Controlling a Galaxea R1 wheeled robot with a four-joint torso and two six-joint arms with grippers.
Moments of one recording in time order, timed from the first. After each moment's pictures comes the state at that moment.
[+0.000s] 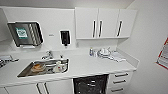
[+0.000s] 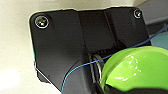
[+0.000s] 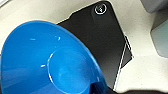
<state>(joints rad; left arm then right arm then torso) 1.52 3.00 -2.69 0.82 -0.01 -0.86 -1.55 2.95 -2.65 -0.15 0.11 0.25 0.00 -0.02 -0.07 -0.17</state>
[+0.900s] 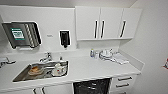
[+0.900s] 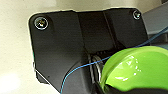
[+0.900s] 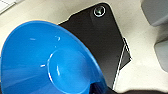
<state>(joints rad) 1.52 3.01 -2.69 0.82 -0.02 -0.86 -1.55 2.94 -2.66 -0.15 0.11 0.25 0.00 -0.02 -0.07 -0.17</state>
